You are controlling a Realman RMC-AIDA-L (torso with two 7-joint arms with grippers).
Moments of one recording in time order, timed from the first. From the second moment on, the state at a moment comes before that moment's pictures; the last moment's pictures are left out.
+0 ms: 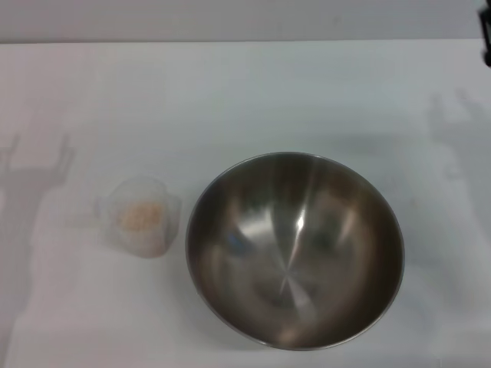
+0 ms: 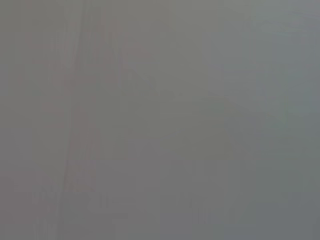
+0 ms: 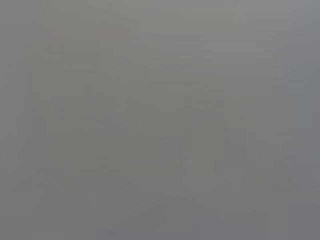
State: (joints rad) left arm -0.28 -2.07 -0.87 -0.26 2.26 1.61 -0.04; right arm 0.35 2.09 -2.24 -0.32 0.82 -1.46 0.28
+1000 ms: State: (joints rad) left arm -0.08 -2.07 -0.45 -0.19 2.26 1.55 -0.10; right arm 0.38 2.07 -2.17 -0.13 0.81 -1.43 0.30
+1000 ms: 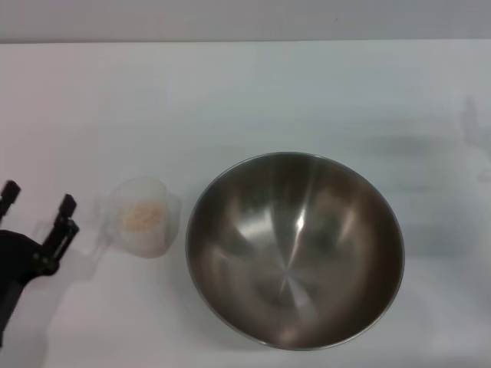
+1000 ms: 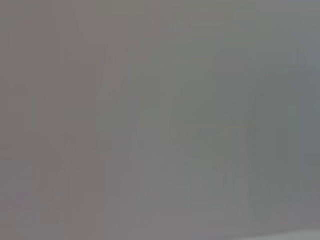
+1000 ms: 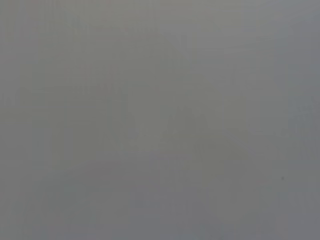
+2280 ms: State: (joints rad) left arm -0.15 -2.08 -0.40 -0.21 2.25 1.34 -0.04; right arm 0.40 2.07 -2.17 -0.12 0.81 -1.48 0.25
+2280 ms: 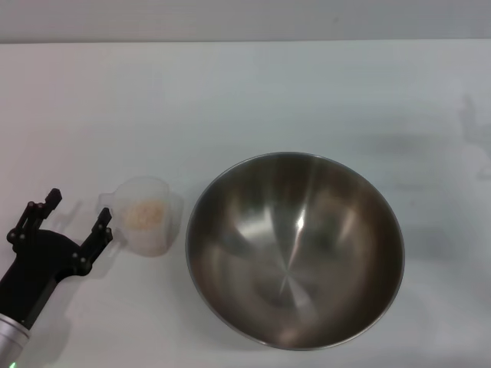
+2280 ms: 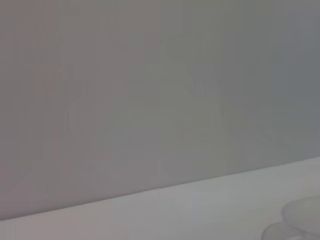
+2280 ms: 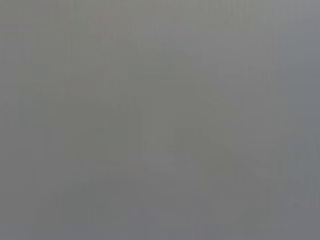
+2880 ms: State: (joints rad) left arm -0.19 -2.07 -0.42 -0.20 2.26 1.33 -0.04; right arm 0.39 2.07 -2.17 -0.12 0.81 -1.48 0.25
